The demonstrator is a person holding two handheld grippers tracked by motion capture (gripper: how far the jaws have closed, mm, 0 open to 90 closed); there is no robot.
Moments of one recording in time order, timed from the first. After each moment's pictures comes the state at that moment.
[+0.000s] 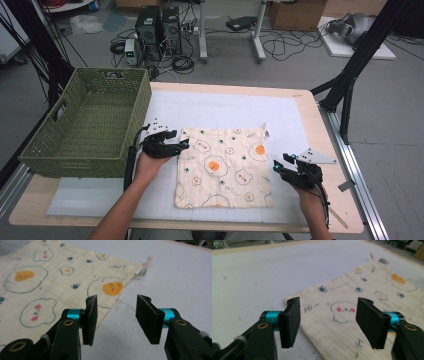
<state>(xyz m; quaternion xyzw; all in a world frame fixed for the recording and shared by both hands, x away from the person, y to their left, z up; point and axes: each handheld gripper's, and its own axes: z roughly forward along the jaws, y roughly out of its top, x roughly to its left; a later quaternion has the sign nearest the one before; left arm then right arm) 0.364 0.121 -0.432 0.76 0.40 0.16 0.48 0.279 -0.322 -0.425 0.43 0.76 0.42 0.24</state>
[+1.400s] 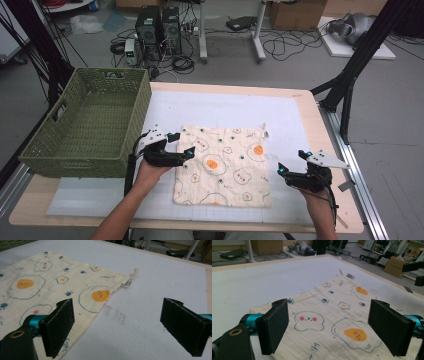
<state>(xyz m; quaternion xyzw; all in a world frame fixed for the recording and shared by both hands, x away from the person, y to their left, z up) 0.334 0.117 -0.419 0.72 0.34 0.14 0.58 0.268 -0.340 -0.413 0.43 0.74 0.45 0.27</state>
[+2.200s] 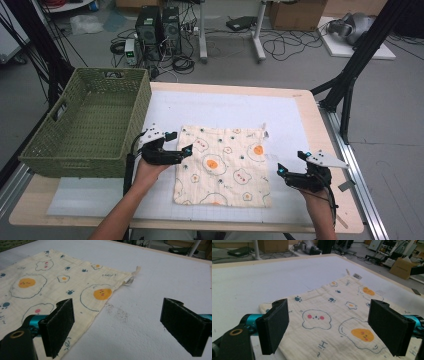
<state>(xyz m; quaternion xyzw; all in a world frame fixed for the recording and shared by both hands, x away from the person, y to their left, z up) 0.338 0.123 -0.421 0.72 0.36 0.15 0.57 0.268 -0.339 -0.415 0.43 0.74 0.45 0.26</state>
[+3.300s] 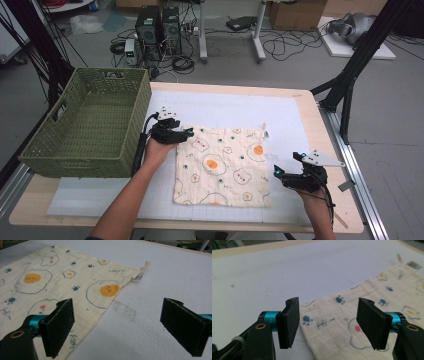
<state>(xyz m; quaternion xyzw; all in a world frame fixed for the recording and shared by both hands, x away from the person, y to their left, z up) 0.412 0.110 -0.432 0.76 0.44 0.17 0.46 0.273 -0.333 -0.422 0.42 0.75 0.45 0.24</state>
